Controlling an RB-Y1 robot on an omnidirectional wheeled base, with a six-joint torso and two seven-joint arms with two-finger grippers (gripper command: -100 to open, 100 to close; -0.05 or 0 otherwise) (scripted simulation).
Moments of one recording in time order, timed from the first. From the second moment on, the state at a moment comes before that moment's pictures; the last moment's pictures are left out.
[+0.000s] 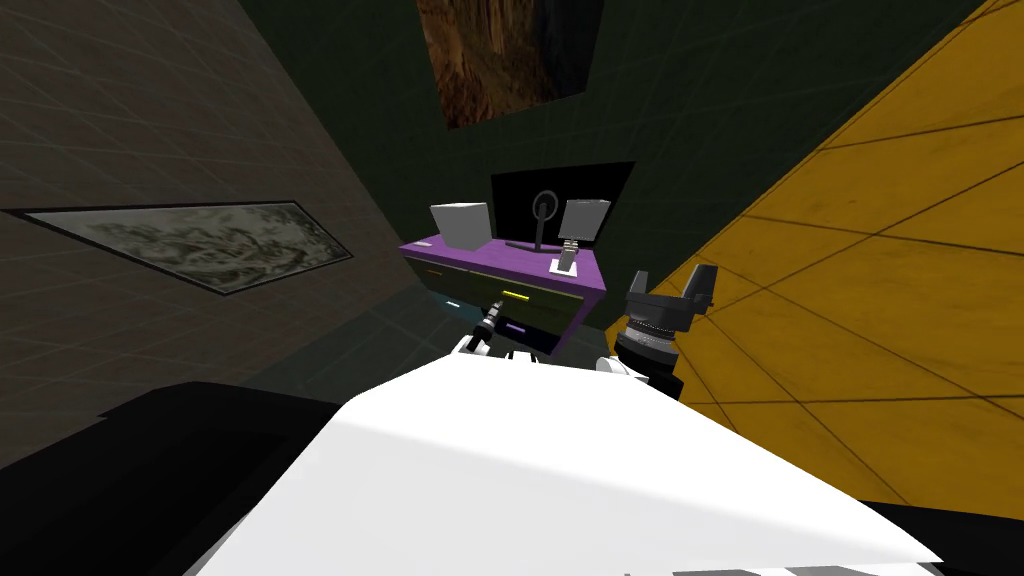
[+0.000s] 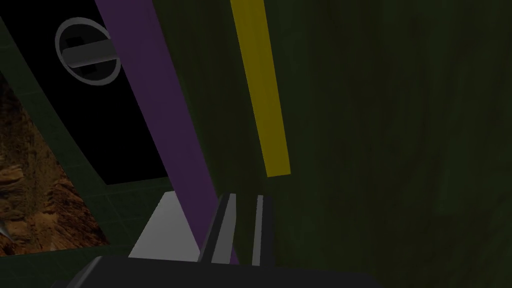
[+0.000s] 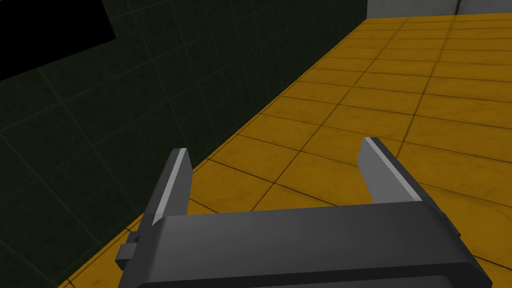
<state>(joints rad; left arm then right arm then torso) 0.19 0.15 -0.27 -1.54 -0.15 -0.22 0.04 0.51 -0.01 -0.01 -2.29 -0.11 -0.64 0.00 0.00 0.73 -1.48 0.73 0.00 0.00</state>
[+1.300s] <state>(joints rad) 0.18 0.16 -0.27 -1.55 -0.15 -0.21 0.04 0.51 -0.01 -0.01 -2.29 -0.11 -0.64 0.00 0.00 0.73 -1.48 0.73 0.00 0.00</state>
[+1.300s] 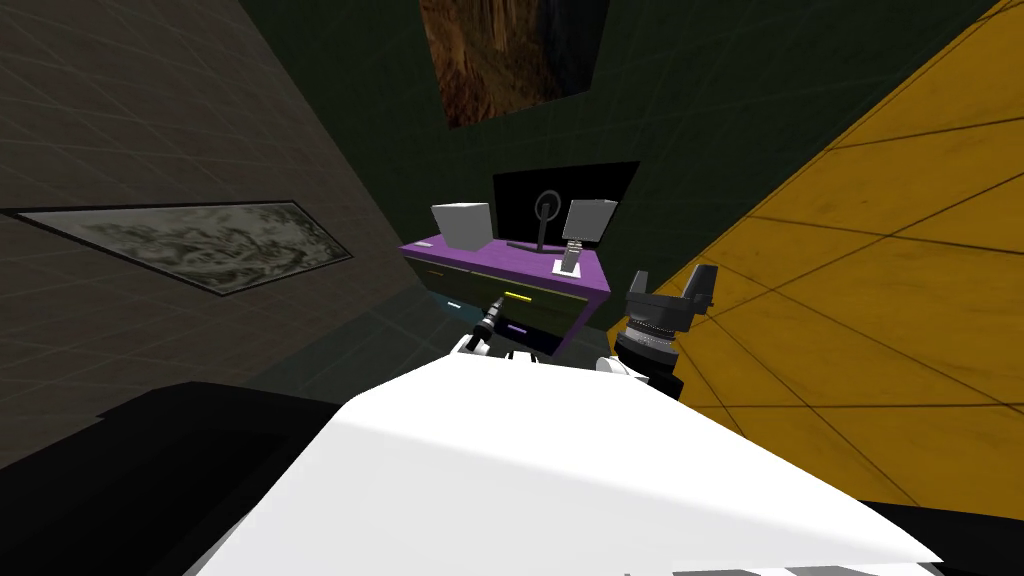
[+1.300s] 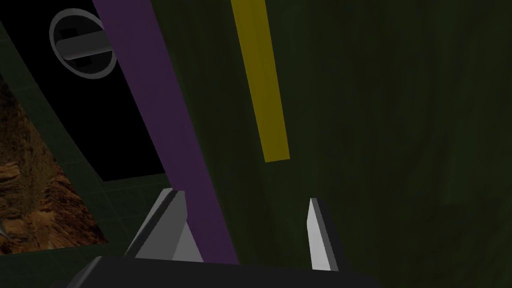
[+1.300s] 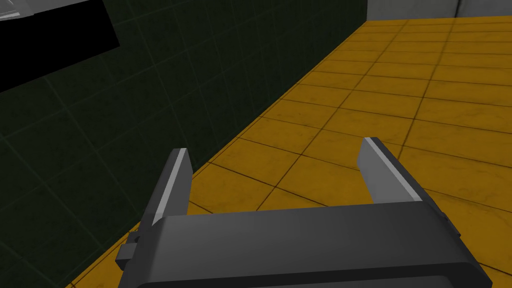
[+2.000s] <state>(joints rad) 0.08 0.14 -0.21 -1.44 -0.15 -0.24 0.03 0.51 -0.01 -0.01 -2.29 -0.11 -0.64 0.00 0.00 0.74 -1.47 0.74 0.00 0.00</state>
